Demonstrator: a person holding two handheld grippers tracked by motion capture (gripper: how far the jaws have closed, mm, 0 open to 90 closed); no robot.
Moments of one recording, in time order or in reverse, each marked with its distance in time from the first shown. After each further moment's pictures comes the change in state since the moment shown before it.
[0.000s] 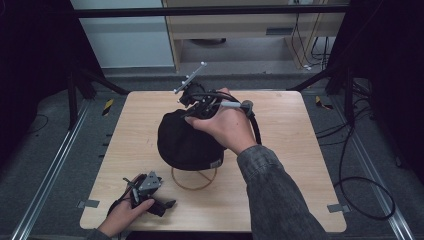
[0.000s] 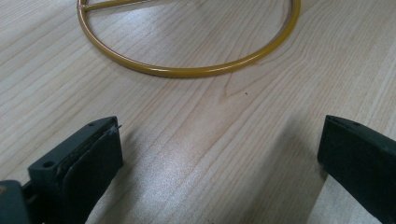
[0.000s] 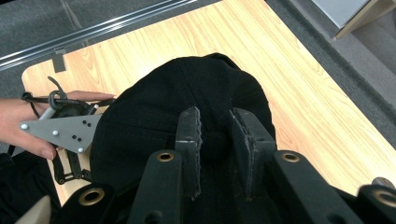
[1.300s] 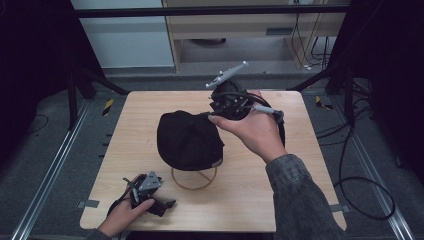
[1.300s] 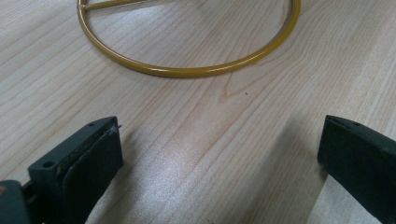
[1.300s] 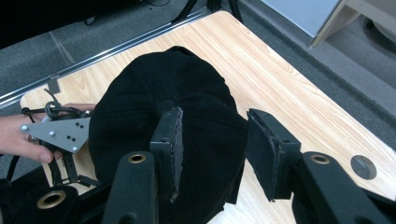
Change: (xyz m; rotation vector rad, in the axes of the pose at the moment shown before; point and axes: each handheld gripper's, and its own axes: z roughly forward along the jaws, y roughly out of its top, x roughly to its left) left arm 0.000 0.000 0.000 0.000 0.000 0.000; right arm -0.019 -0.041 -0.045 -0.122 -0.047 0.112
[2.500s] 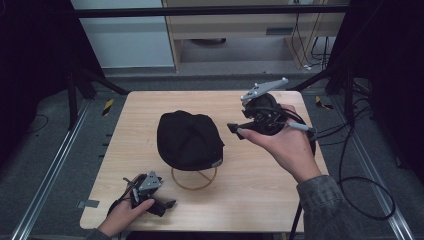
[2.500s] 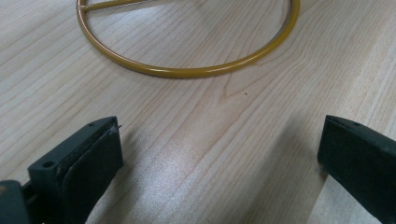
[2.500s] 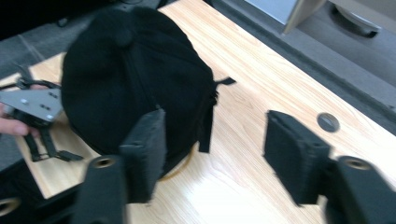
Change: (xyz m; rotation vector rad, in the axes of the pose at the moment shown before) left arm 0.000 0.000 0.000 0.001 -0.003 0.004; right arm -0.015 -0.057 -0.038 -0.003 -0.102 0.062
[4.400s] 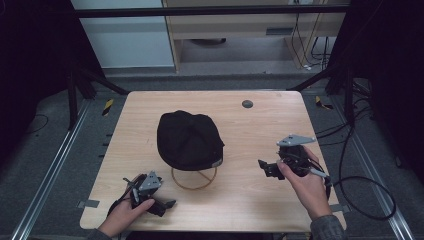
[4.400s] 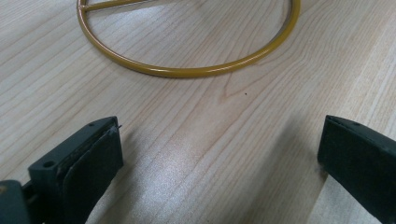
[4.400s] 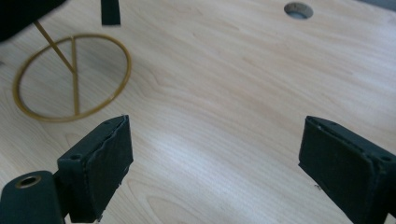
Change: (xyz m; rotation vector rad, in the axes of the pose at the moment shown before) left arm 0.000 0.000 0.000 0.000 0.002 -0.002; right arm -0.039 -0.172 0.053 0.026 -0.127 0.209
